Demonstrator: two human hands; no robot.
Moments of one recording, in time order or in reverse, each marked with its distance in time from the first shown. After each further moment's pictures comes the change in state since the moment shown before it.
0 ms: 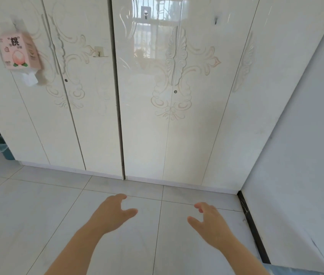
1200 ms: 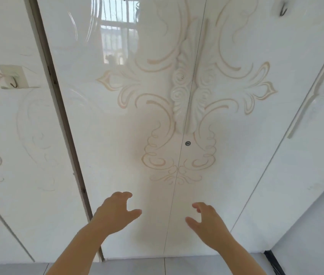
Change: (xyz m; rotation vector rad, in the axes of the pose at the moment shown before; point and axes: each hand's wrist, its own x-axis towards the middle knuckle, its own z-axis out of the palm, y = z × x) left_hand 0.612 0.107 -0.175 0.208 -0.054 0.229; right_hand 0.590 -0.145 -0.080 0.010 0.116 0.069
